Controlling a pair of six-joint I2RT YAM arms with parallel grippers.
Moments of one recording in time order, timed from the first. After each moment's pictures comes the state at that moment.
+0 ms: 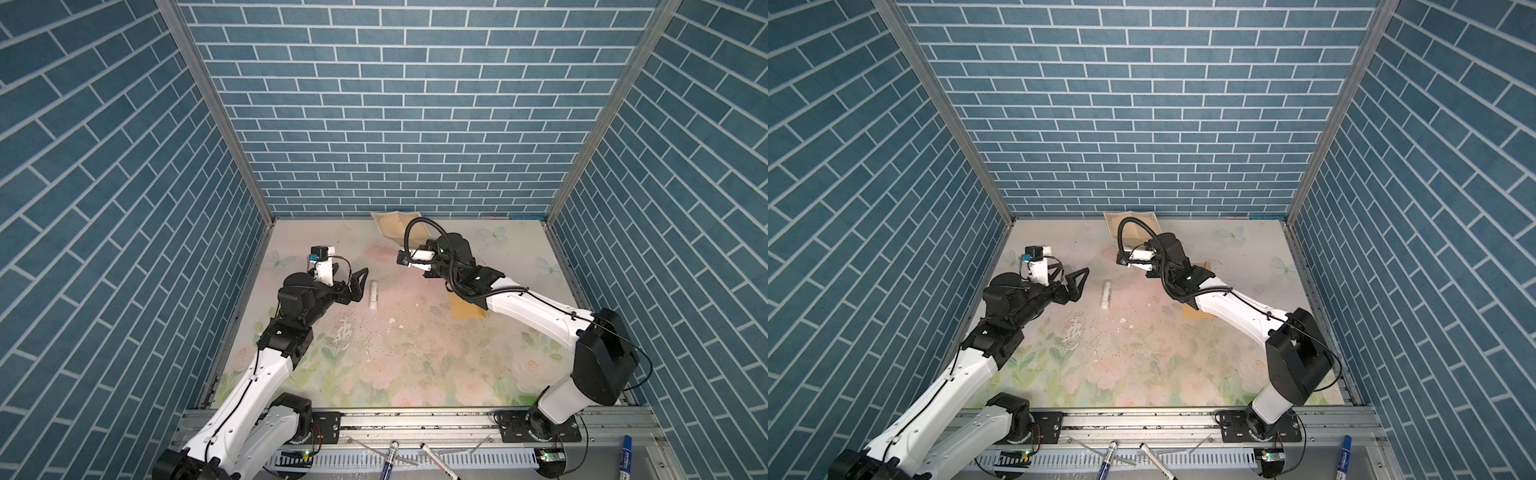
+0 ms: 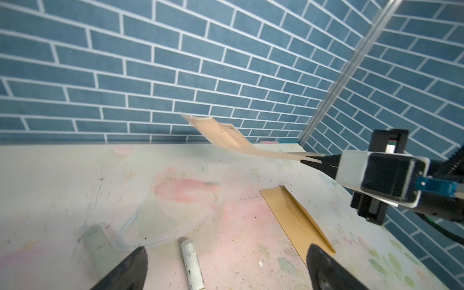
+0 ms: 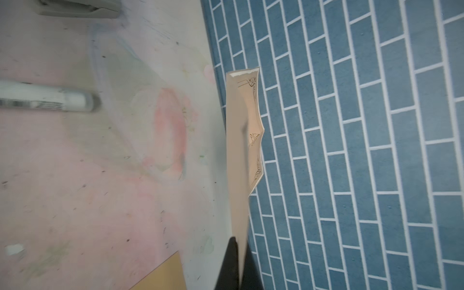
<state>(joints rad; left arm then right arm) -0.31 0.88 0.62 0.08 0.24 -0.23 0.77 1.57 1.22 -0.10 0.20 -1.04</state>
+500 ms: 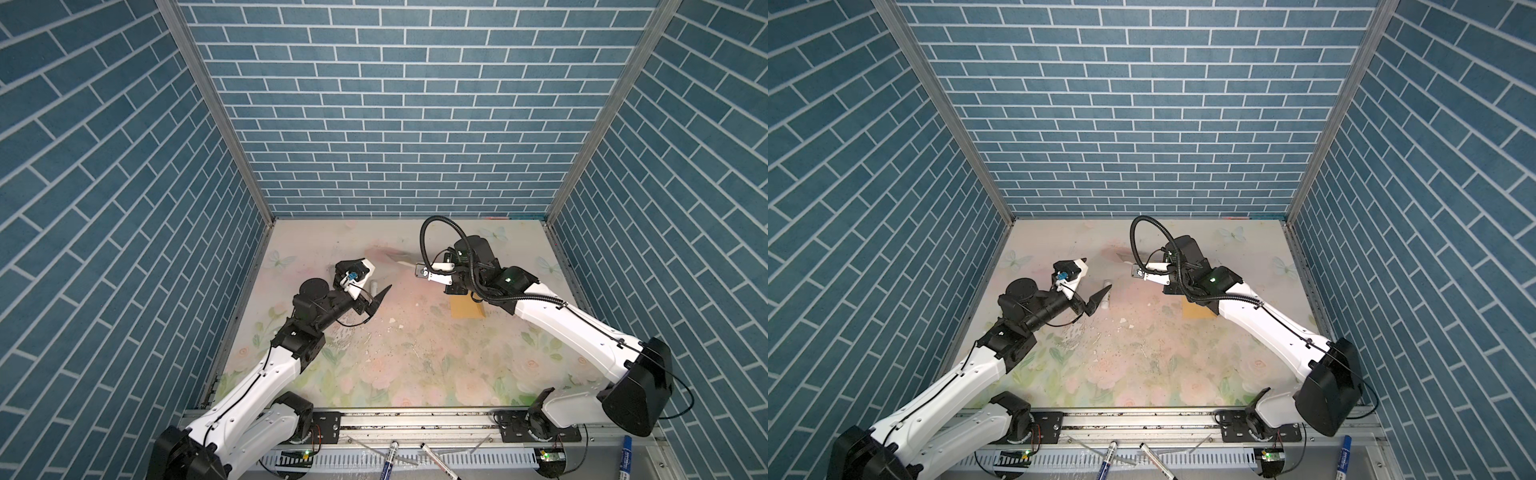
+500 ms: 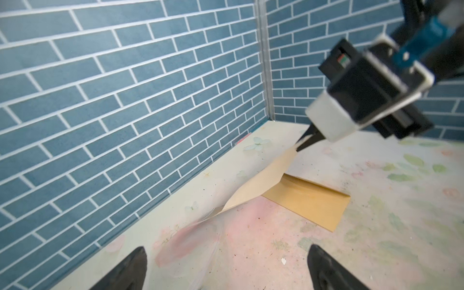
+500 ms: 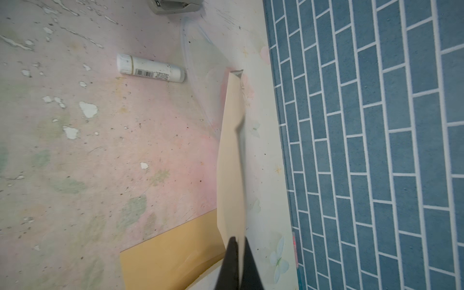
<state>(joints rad) -0.45 0.95 0.57 0.26 0.34 0.31 0.76 1.38 1.23 -0.53 0.08 -0.96</state>
